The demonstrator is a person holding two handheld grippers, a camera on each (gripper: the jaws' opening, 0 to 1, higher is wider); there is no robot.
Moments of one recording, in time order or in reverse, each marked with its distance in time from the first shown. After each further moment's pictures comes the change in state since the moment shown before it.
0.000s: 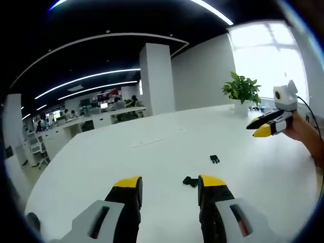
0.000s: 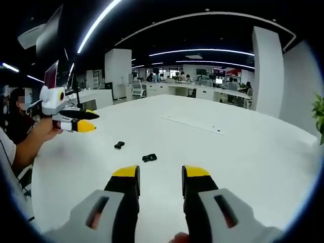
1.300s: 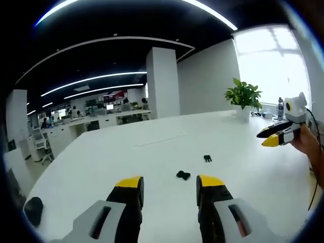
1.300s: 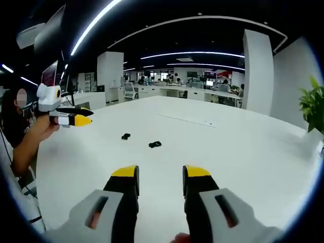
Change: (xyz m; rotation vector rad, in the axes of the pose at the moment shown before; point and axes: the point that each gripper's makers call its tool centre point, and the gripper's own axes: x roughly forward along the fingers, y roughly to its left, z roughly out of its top) left arm -0.043 -0.011 0.000 -0.042 -0.044 0.039; right arm -0.048 0.027 -0.018 0.013 -0.027 -0.085
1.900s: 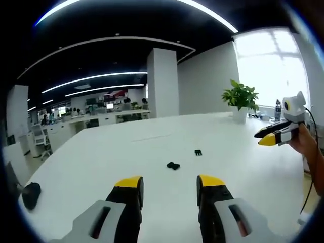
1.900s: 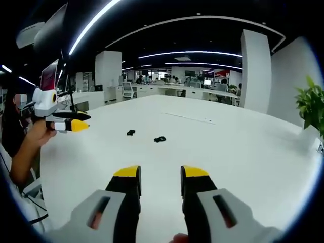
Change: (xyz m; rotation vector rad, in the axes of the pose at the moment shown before) left arm -0.022 -0.019 -0.019 -0.034 -0.014 -0.002; right arm -0.019 0.014 -0.008 0.010 0.007 -0.025
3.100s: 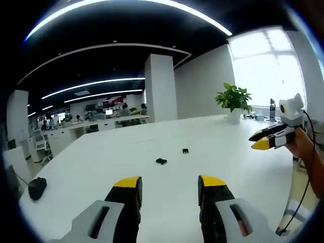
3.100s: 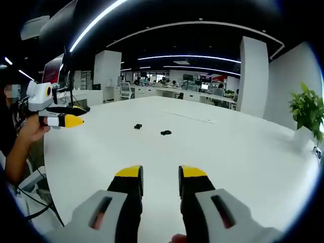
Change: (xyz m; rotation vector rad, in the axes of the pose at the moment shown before) left arm -0.049 -0.034 -0.012 0.035 -0.040 -0.008; right arm -0.034 0.033 -0.020 -0.051 -0.022 -0.043
